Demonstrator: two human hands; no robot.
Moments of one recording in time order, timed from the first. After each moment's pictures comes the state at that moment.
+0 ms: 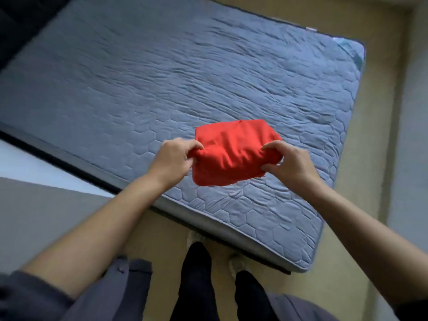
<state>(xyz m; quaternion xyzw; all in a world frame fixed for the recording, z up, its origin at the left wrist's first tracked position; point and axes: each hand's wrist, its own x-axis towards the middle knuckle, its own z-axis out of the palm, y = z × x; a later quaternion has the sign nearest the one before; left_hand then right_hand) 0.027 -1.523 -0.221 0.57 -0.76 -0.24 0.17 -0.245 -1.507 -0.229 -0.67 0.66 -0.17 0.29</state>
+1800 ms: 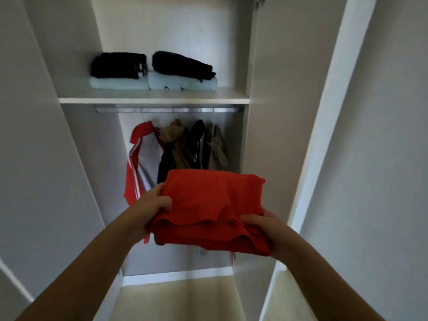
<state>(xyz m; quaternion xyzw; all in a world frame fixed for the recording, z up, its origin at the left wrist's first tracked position) -0.003 -0.338 0.038 0.60 0.39 0.27 0.65 0.224 -0.478 -0.001 -0.52 -0.32 0.54 0.57</state>
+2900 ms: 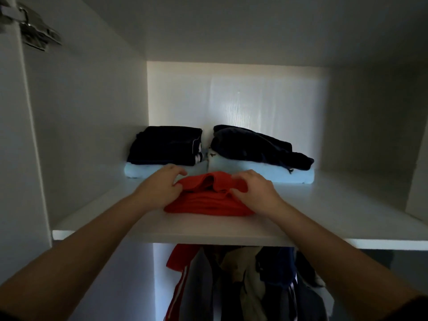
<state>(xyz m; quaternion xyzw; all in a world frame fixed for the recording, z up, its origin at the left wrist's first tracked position) 0.003 0.299 0.195 0.87 0.36 0.32 0.04 0.245 0.195 0.188 -0.69 -0.65 -0.10 0.31</state>
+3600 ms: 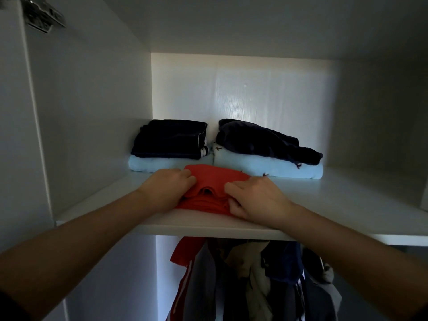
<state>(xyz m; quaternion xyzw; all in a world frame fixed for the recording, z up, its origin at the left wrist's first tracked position) 0.000 0.292 0.185 0.89 0.27 0.14 -0.35 0.210 0.166 0.183 -0.43 -0.80 -0.38 0.17</state>
